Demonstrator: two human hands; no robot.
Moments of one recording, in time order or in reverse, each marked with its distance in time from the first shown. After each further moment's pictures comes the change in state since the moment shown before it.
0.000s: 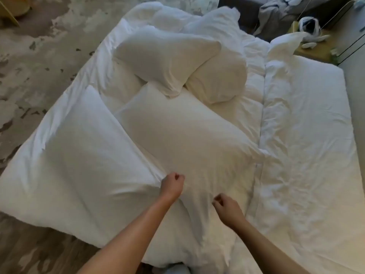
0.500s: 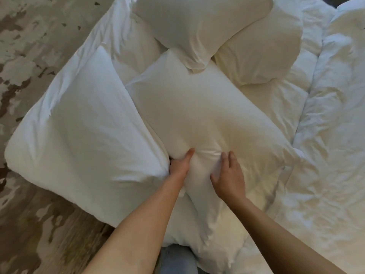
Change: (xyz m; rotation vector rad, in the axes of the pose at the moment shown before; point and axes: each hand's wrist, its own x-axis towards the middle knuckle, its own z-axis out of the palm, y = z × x) left_hand 0.113 -0.028 0.036 -0.656 0.216 -0.425; right_hand 0.111 -0.058 0.015 -0.324 0.190 -0.244
